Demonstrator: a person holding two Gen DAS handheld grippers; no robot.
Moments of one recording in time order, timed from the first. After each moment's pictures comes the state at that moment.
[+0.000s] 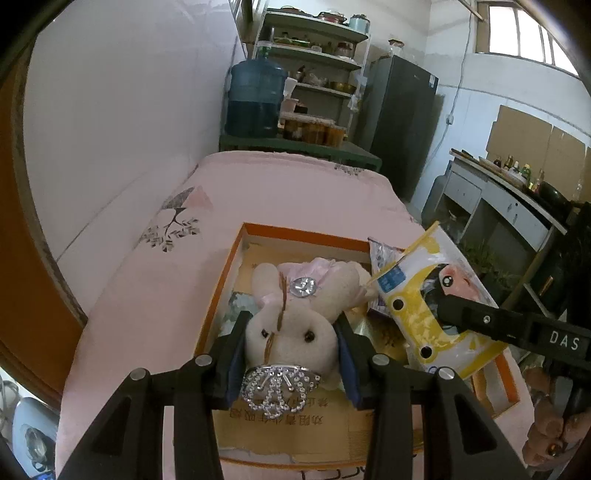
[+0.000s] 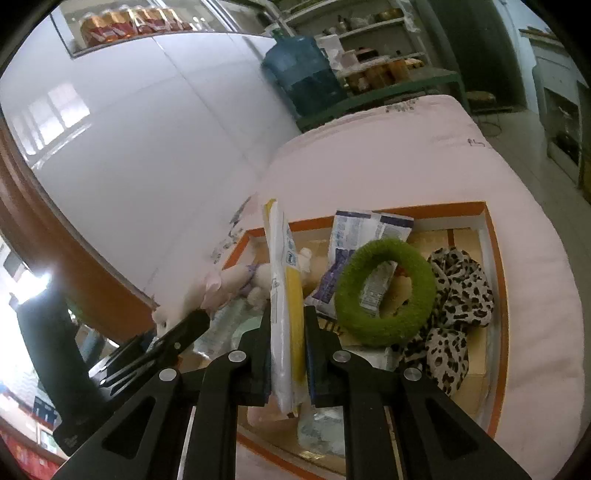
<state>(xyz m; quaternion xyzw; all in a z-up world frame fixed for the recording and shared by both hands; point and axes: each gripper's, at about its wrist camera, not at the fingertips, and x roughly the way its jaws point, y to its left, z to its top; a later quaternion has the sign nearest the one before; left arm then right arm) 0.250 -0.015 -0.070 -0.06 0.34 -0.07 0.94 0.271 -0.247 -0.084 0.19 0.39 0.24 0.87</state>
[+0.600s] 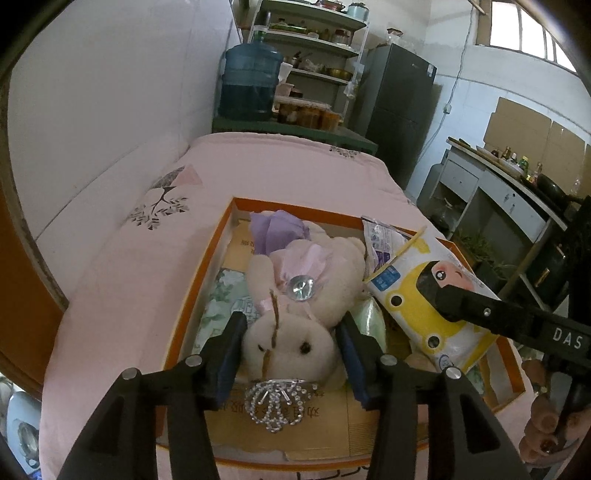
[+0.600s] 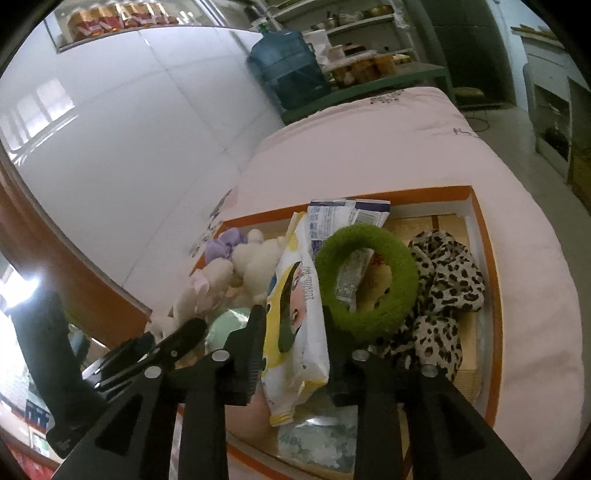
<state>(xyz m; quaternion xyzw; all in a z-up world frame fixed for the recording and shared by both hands) 0.253 -0.018 -0.088 -0.07 0.36 -0.09 0.93 0.278 -0.249 -0.103 0.18 0.40 0.21 0.87</state>
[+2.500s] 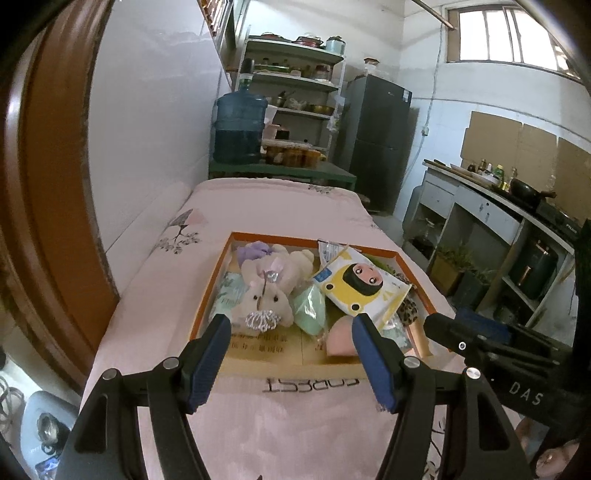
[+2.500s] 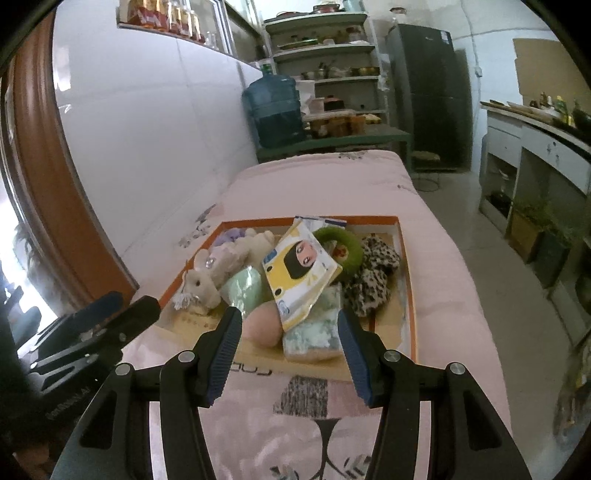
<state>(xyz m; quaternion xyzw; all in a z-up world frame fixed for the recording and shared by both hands) 0.137 -0.023 -0.029 -0.05 0.29 -0.09 0.95 0.142 -0.228 -0.051 0.08 0.33 0.10 0.94</state>
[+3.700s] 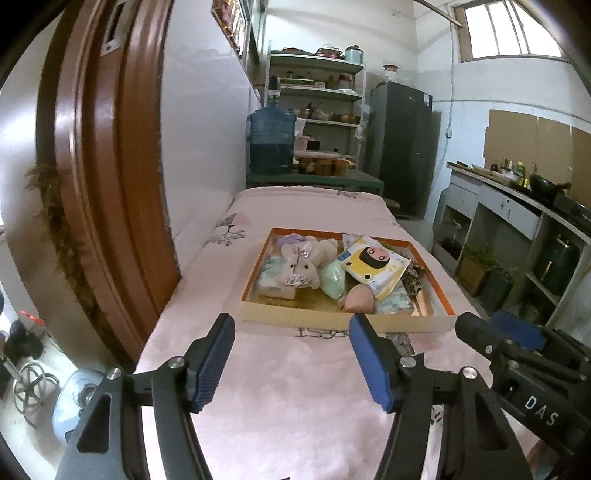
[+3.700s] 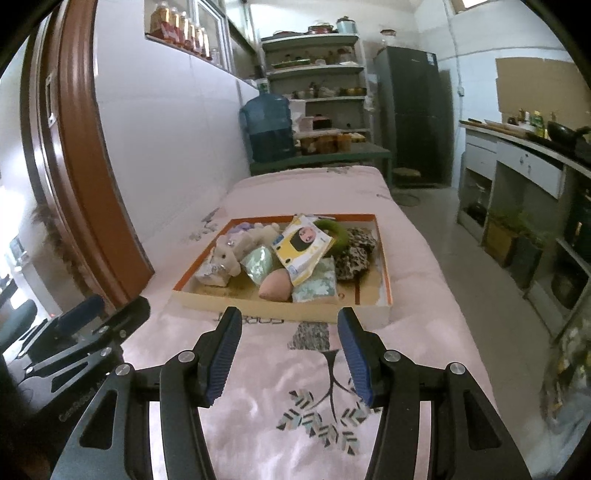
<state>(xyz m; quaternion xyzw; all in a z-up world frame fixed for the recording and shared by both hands) 0.045 -0.017 -0.015 -0.02 0.27 -0.02 0.96 0.038 -0.212 -0.032 0.06 0.30 0.06 0.95</state>
